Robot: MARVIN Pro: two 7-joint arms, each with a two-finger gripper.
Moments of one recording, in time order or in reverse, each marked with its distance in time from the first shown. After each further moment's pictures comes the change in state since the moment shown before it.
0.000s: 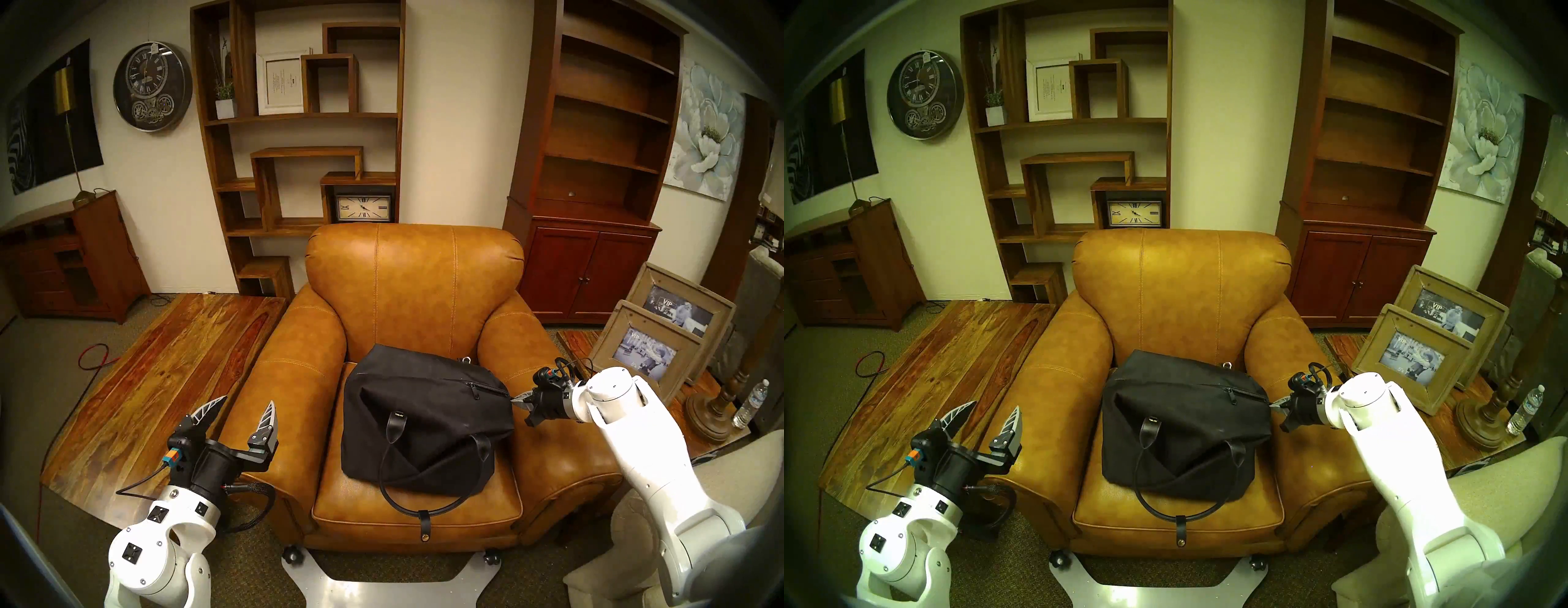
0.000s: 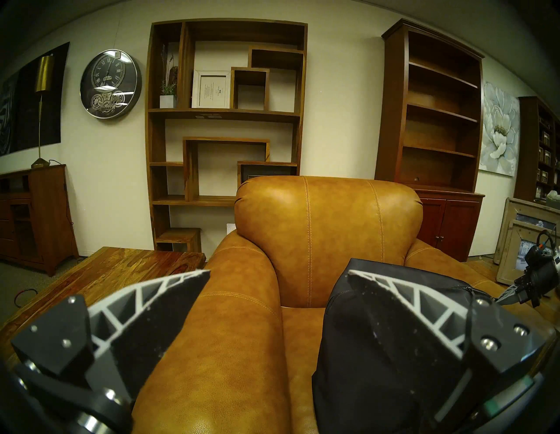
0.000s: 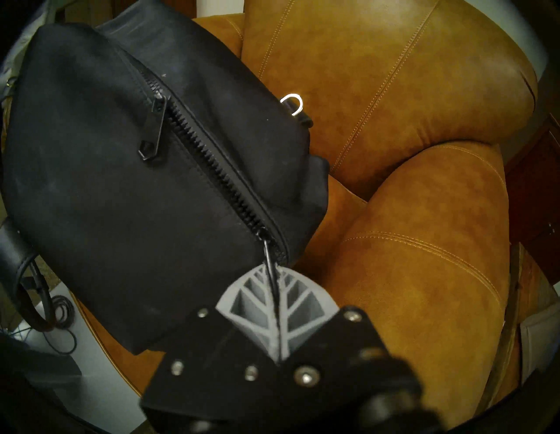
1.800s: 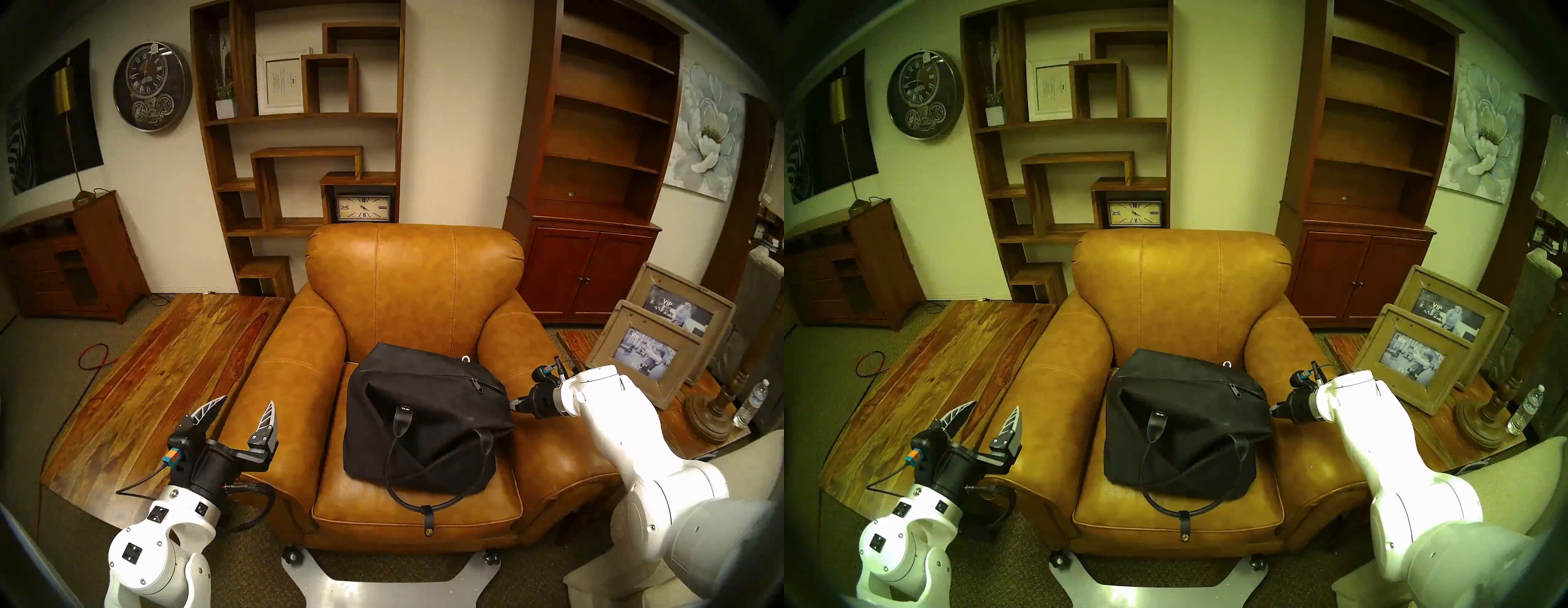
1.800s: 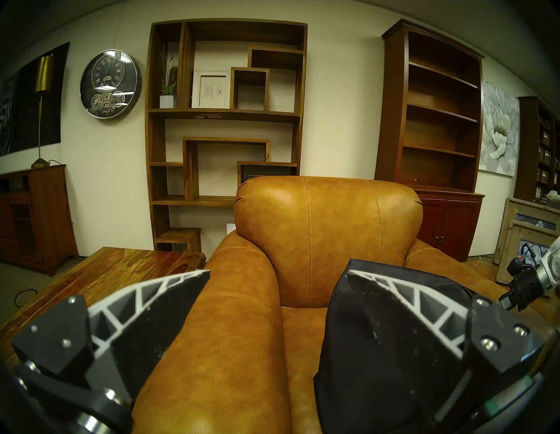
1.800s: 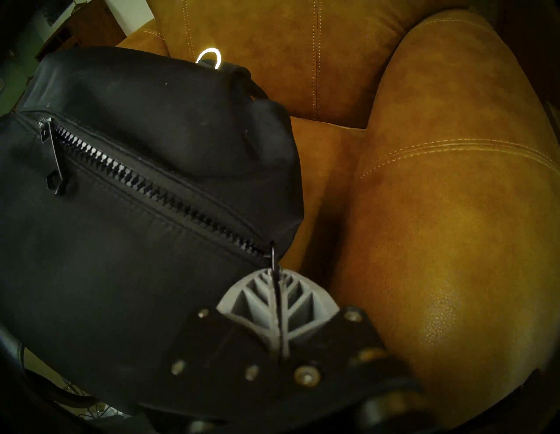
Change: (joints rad) left arm 0.000 0.000 0.000 -0.001 0.000 0.000 0.000; right arm 0.259 -0.138 0.031 0.468 0.017 0.120 -0.017
